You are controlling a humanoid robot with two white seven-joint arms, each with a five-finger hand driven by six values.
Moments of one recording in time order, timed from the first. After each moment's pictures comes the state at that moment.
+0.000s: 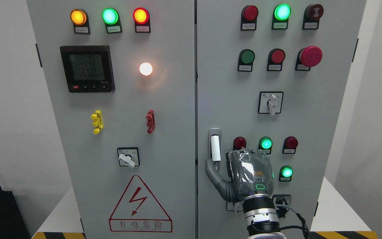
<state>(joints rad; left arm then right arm) -0.05 -0.04 0.00 0.00 0.12 -0.12 -0.14 -0.49 0.15 0.26 -1.76 1.45 0.25 0.11</state>
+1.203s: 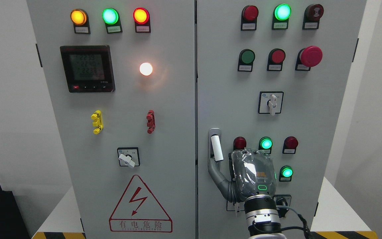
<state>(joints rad) -0.05 -0.04 0.00 0.00 0.12 -0.12 -0.14 -0.49 0.15 0.26 -1.76 1.45 0.27 0.11</state>
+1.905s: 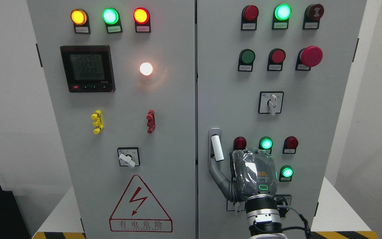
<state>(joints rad) -0.05 -0.04 0.00 0.00 0.12 -0.12 -0.14 -0.49 0.15 0.25 -1.77 1.45 0.27 0.11</state>
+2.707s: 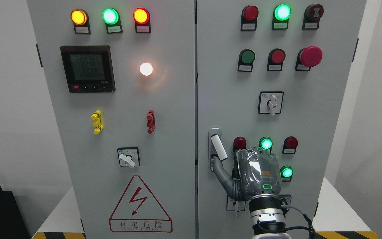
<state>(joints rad) -0.05 -0.04 0.00 0.00 0.12 -0.12 -0.14 -0.49 0.15 0.23 -1.77 1.46 0.27 0.10</state>
